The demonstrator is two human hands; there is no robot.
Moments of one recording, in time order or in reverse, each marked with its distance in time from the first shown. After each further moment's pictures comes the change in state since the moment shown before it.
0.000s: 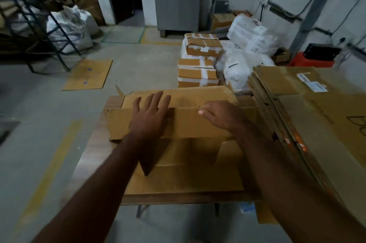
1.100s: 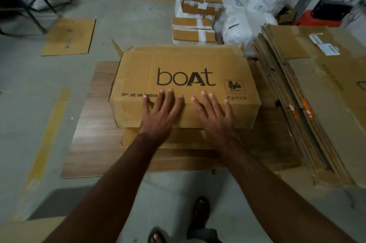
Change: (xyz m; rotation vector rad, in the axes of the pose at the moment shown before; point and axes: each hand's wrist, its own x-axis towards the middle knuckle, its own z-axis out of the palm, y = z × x) left_hand -0.047 0.017 0.090 0.031 -0.256 0.096; right_hand -0.064 -0.028 0.133 -0.397 0.043 0.008
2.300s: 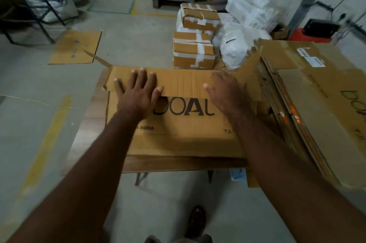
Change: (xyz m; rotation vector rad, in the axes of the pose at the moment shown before) left_hand -0.007 -0.046 -0.071 -0.234 0.181 -0.256; right_hand 0.041 0.044 -0.096 0.290 0.141 0.250
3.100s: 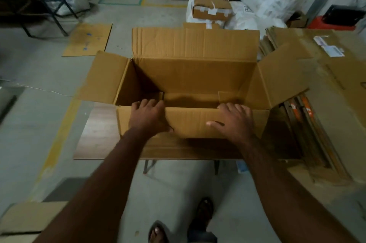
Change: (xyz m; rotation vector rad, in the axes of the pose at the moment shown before) left_hand -0.064 0.020 0.033 0.081 -0.287 -0.017; right_hand -0.088 0.032 0.047 -0.082 -0.286 -0.053
